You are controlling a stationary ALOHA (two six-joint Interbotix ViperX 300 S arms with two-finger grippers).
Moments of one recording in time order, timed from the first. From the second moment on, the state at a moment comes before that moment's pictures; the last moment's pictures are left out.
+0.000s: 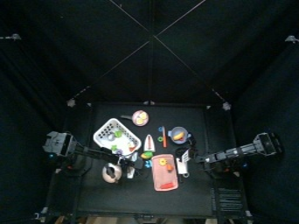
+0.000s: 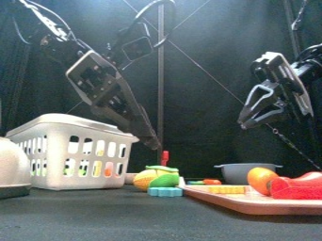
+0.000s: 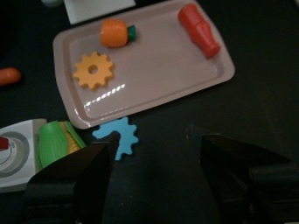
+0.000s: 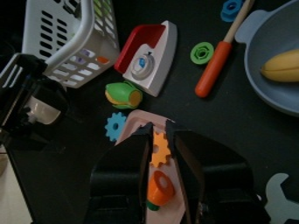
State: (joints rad) left arm -0.12 0.08 0.68 0.28 -0.05 -0.18; right arm 0.19 -0.48 1.13 -1.57 0.49 2.65
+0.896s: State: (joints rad) left arm -0.07 0.23 0.54 0.32 0.11 -0.18; right arm 0.20 -0.39 1.11 -1.57 0.49 2.65
